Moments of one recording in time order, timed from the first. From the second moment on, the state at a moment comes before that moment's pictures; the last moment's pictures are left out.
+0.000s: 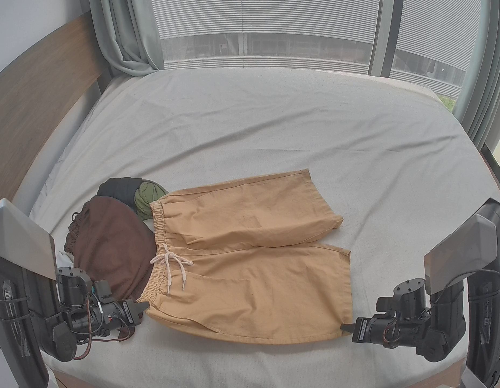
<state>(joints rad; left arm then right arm) -0.07 2.25 -0.05 -1.55 -0.35 -0.37 0.40 2.40 -0.10 -1.54 0.22 0.57</state>
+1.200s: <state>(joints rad) -0.06 2.28 -0.04 -1.55 -0.34 -0.37 0.43 2.48 -0.13 -1.54 0.22 0.57</state>
